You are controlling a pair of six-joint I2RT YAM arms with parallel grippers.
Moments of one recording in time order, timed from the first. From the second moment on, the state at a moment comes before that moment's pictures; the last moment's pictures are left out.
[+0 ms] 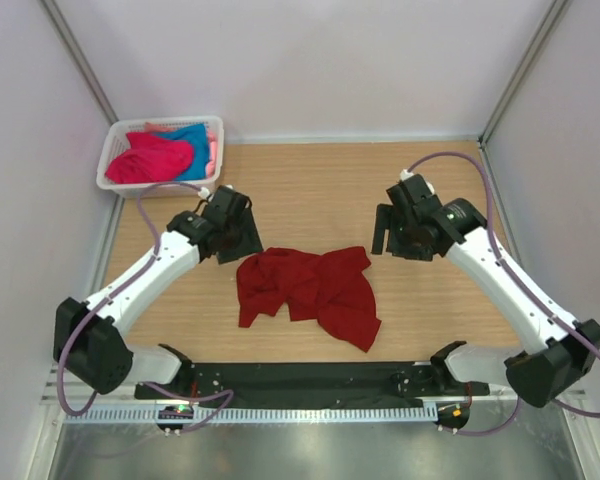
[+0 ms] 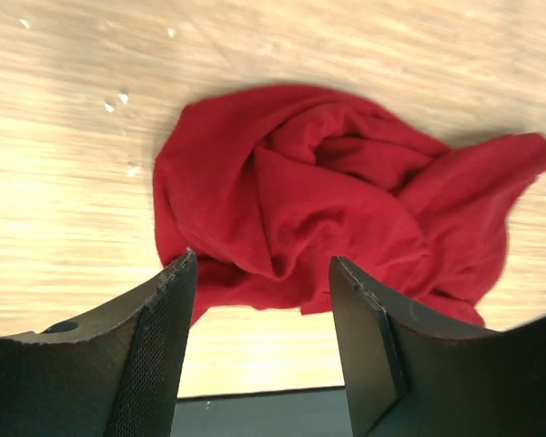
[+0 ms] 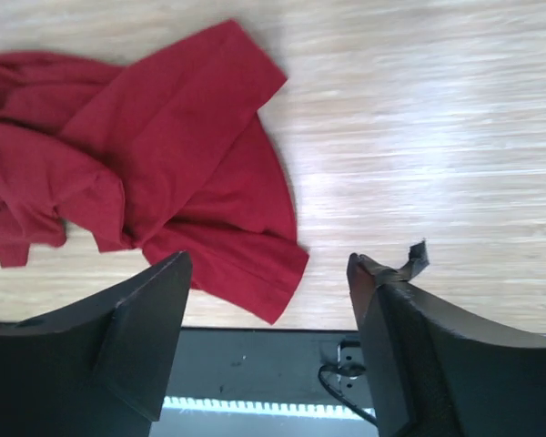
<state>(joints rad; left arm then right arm) -0.54 1.34 1.10 -0.77 -0.13 -0.76 0.51 1.22 1.30 -1.12 0.19 0.60</state>
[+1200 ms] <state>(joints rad) -0.58 1.41 1.15 -0.90 -0.04 -0.73 0.68 1.31 0.70 -0.79 0.02 0.76</state>
